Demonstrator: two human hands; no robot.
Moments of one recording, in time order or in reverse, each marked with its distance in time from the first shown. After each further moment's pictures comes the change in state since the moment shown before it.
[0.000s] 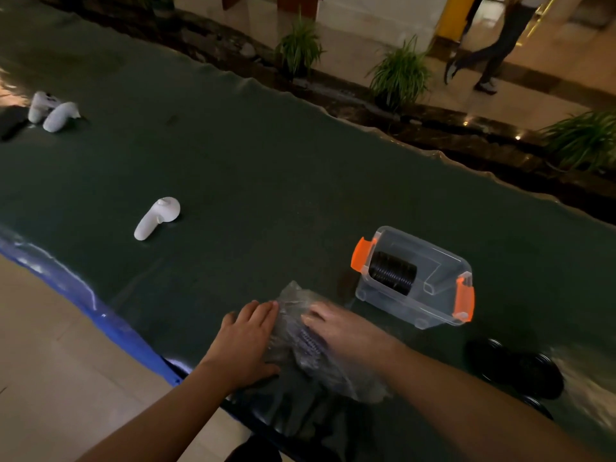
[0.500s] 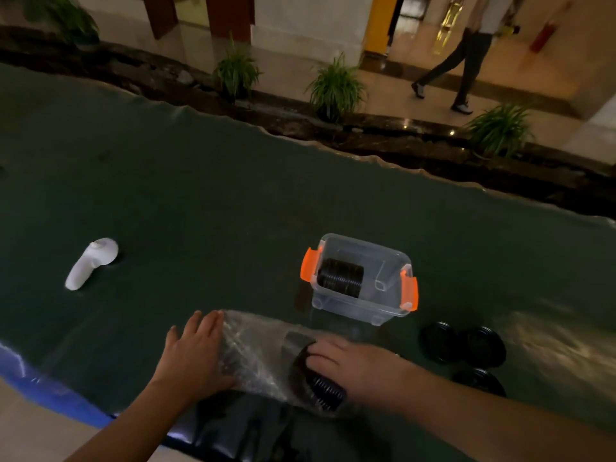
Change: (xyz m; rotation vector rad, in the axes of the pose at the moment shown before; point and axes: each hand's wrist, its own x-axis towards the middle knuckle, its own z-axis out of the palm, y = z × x) left_hand 0.020 -0.001 -0.032 0.099 -0.051 -0.107; right_hand -0.109 -0.028 -0.069 -0.155 0.057 -0.050
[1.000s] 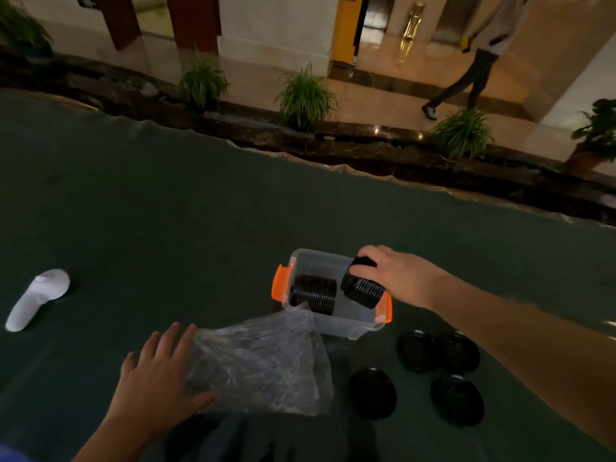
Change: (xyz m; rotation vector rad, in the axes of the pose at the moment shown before) left_hand 0.005 0.007 -0.027 -0.135 0.100 -0.038; right_hand -0.046 0.163 -0.080 -0.323 -0.142 0.433
